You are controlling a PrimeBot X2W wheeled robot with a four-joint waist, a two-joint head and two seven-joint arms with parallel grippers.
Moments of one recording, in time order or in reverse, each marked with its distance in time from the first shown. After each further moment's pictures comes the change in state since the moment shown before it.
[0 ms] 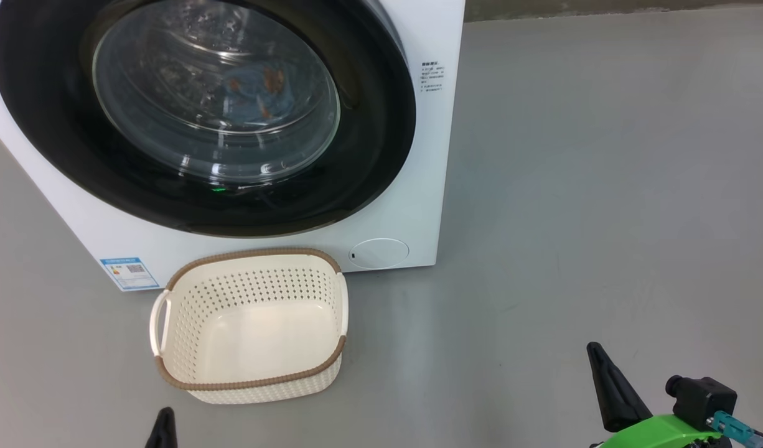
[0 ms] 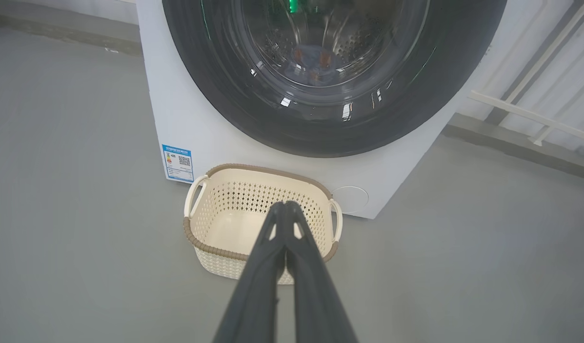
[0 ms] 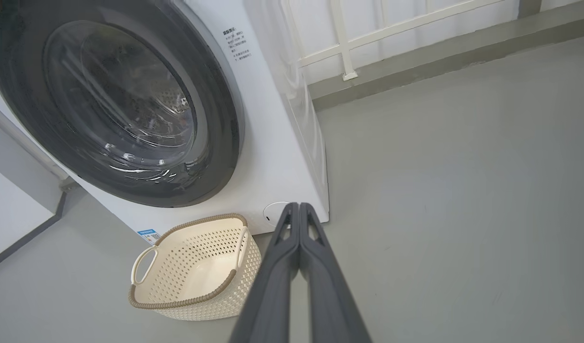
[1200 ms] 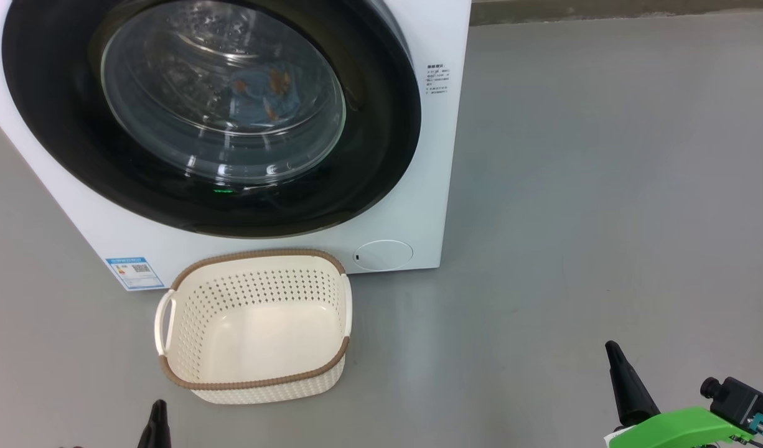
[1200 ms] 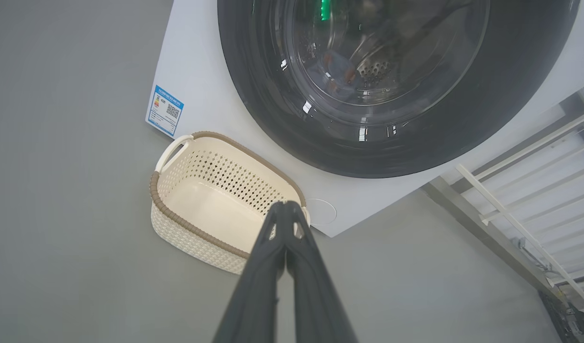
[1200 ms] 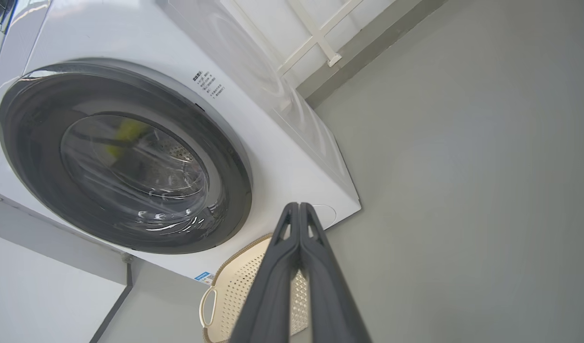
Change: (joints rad) left arm -0.051 0.003 0.011 0.018 -0.404 -0.009 0.100; right arm -0.003 0.007 -0.041 -0.008 0.386 0.000 0.100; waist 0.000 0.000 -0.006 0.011
